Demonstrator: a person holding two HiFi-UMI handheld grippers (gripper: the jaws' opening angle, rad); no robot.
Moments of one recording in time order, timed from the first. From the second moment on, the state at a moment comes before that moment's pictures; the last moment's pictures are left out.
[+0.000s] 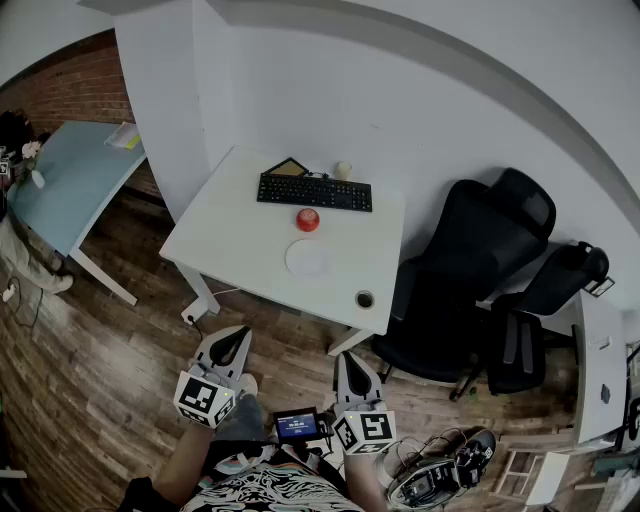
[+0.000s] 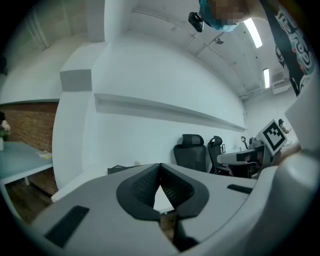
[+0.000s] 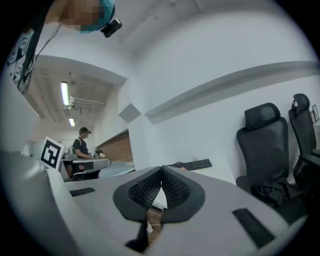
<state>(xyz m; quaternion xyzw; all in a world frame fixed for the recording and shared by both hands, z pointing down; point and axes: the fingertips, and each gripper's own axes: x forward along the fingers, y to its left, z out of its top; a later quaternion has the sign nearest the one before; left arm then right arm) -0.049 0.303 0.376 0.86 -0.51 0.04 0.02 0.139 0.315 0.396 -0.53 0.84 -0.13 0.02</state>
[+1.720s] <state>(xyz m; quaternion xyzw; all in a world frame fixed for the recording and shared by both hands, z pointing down) -0.030 0.200 0.380 0.87 -0.49 0.02 0.02 0.124 0.249 0.398 -0.48 0.87 -0.10 -0.01</state>
